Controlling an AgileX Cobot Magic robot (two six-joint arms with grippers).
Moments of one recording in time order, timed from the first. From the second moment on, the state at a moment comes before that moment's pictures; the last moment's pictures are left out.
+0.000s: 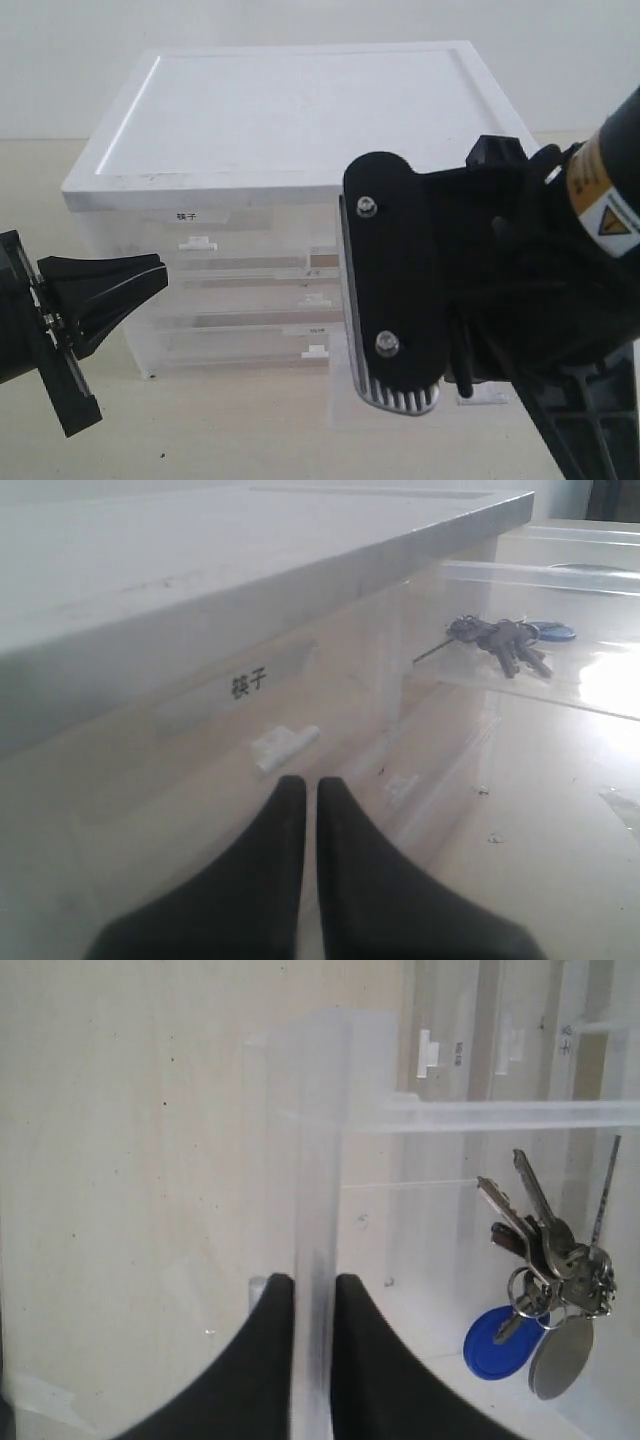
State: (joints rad) left arm -0.08 1.44 -0.16 0.86 -1.21 -0.22; right arm 1.06 1.20 -1.06 -0.13 1.16 -0.59
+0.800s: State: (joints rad) left arm -0.08 1.44 -0.16 0.86 -1.21 -0.23; right arm 0.98 1.28 -0.86 -0.78 0.82 0.66
